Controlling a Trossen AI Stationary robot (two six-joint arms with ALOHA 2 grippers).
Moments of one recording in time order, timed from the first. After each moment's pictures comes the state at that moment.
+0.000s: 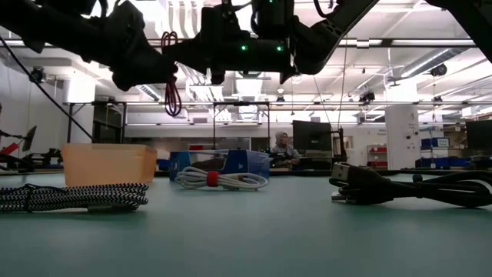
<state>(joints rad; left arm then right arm) -0.01 0.85 0.40 0.18 -0.31 -0.20 -0.14 2.06 1.31 0.83 -0.24 -0.05</state>
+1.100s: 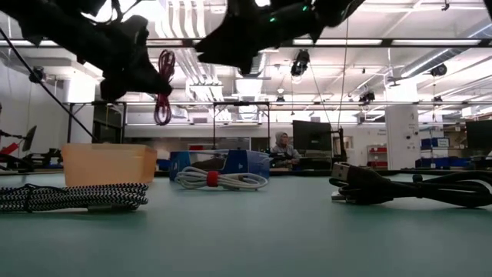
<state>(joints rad) -0.01 0.88 0.49 -0.10 -0.41 -0.58 -0.14 1.77 1.31 0.11 -0.23 -0.04</state>
